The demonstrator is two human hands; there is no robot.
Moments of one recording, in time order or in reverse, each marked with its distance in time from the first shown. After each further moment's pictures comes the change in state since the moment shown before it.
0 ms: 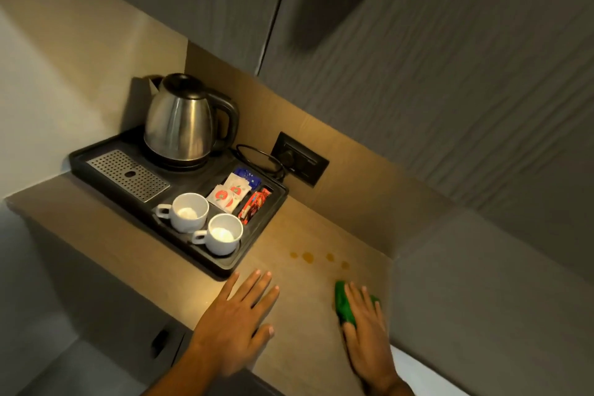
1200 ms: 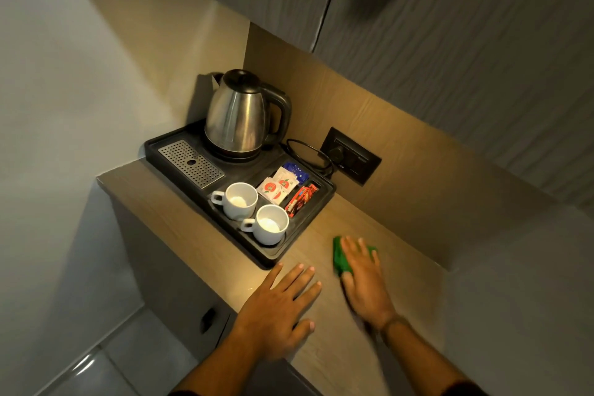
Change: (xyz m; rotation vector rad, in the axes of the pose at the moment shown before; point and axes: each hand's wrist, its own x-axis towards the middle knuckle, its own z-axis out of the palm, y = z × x) left_hand -0.002 0.008 -0.007 -0.016 -0.009 -0.021; right_hand 0.118 -0.064 0.027 0.056 -0.088 -0.214
